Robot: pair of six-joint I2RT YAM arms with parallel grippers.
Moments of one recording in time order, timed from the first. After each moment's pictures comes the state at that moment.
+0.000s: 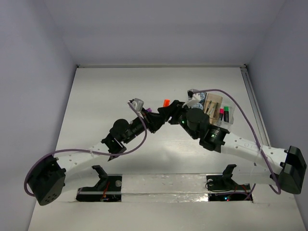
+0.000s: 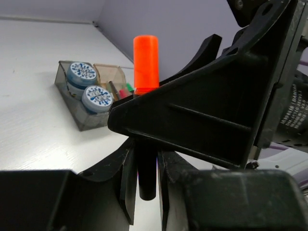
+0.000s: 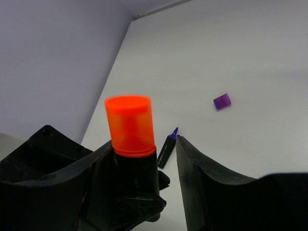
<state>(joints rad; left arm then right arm) -0.85 1.07 0.46 0.75 0.08 -0.59 0.99 1.15 0.85 0.15 0.45 0.73</state>
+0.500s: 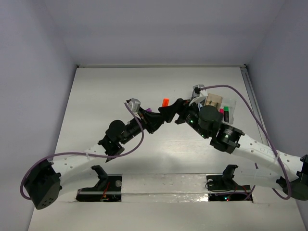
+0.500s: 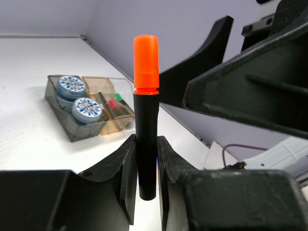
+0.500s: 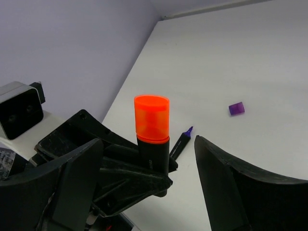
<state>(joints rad) -0.85 1.00 0.47 0.75 0.11 -0.57 1.00 1.02 0.93 0.01 0.35 0.66</state>
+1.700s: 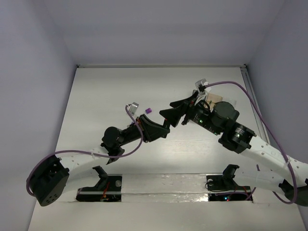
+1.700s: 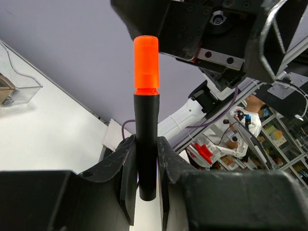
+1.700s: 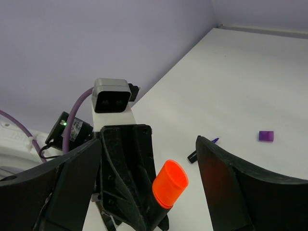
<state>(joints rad) -0.82 1.06 0.34 1.14 0.46 -1.05 0.94 0.95 1.02 -0.01 -0.01 0.49</state>
